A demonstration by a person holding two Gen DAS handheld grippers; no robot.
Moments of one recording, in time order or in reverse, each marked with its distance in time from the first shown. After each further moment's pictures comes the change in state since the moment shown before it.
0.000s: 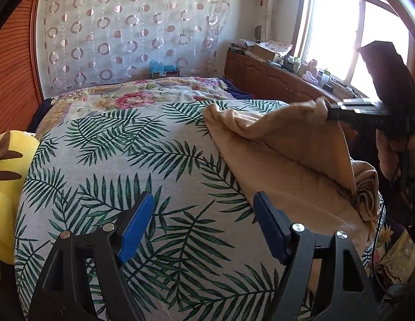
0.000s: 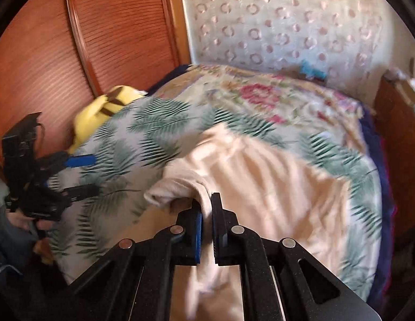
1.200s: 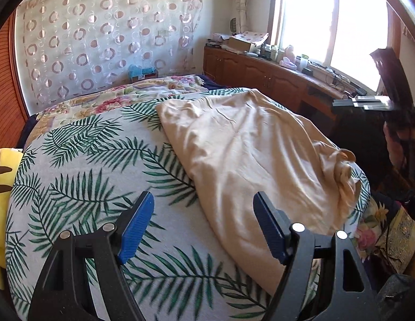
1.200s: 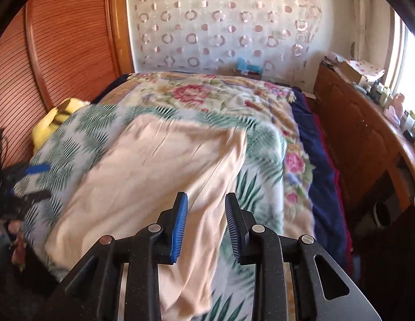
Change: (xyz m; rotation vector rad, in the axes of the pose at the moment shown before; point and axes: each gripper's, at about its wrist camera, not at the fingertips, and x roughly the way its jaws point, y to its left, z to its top) left arm -0.016 -0.078 -0.017 0.110 0.014 -0.039; right arm -0.087 -0.023 -0.090 0.170 0.003 -0.225
